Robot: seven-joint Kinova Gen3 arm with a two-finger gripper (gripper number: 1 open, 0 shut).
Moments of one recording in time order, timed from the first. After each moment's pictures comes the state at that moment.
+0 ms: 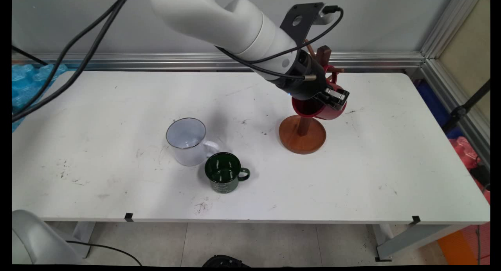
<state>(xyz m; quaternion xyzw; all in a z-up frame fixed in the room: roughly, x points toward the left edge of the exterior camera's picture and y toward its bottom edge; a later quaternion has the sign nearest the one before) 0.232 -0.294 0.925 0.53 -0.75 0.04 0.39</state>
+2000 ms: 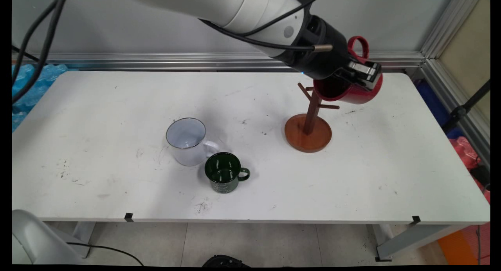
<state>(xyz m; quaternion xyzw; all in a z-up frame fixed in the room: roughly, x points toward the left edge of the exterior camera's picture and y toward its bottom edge) 0.227 -0.257 0.989 0.48 -0.74 0.02 0.47</state>
